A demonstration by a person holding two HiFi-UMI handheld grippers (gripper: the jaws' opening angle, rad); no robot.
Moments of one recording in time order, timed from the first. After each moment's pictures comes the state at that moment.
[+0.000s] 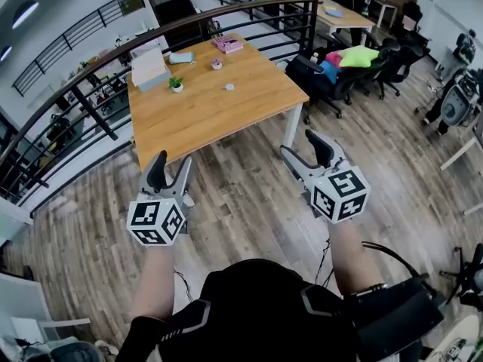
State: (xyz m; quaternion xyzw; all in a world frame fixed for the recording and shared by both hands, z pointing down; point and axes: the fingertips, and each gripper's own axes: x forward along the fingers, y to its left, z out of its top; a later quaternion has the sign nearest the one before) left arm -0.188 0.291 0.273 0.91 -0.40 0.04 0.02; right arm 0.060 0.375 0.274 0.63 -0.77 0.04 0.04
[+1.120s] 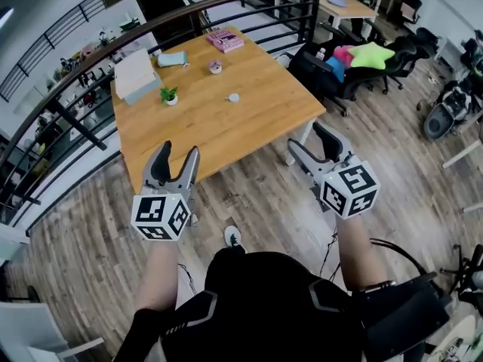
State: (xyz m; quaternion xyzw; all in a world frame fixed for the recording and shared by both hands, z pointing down) left arm -0.140 0.065 0.292 0.93 -0.36 0.04 0.02; right arm 0.097 0.165 0.291 0.65 -0.76 0.05 0.06
